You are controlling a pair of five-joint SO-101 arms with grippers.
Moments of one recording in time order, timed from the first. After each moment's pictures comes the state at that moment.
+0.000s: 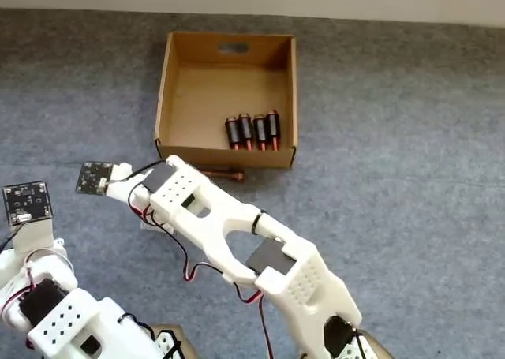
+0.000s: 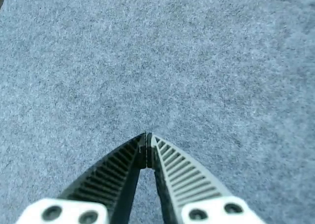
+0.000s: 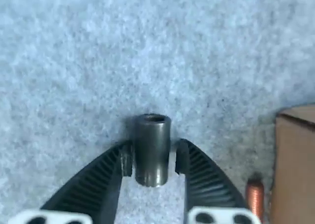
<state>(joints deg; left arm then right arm) -56.2 -77.7 83.1 48.9 -33.5 -54.5 32.7 -13.1 59.7 31.3</state>
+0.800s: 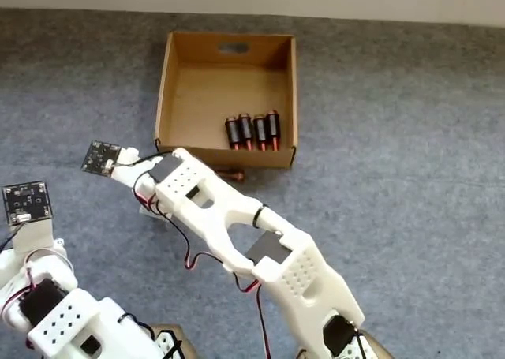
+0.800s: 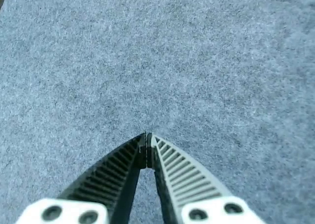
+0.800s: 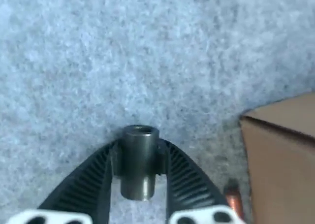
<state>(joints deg) -56.2 -77.7 83.1 48.9 -33.5 -51.3 38.3 -17.2 56.4 28.0</state>
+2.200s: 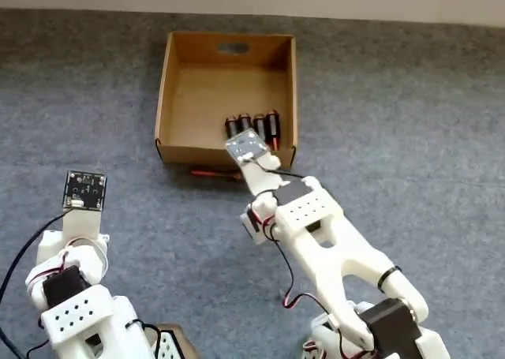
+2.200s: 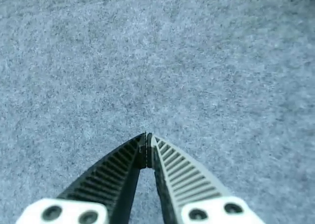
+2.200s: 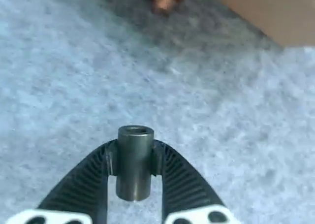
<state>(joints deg) -37.6 -77.7 84.8 56.1 -33.5 -30.2 -17.3 46.8 52.6 5.6</state>
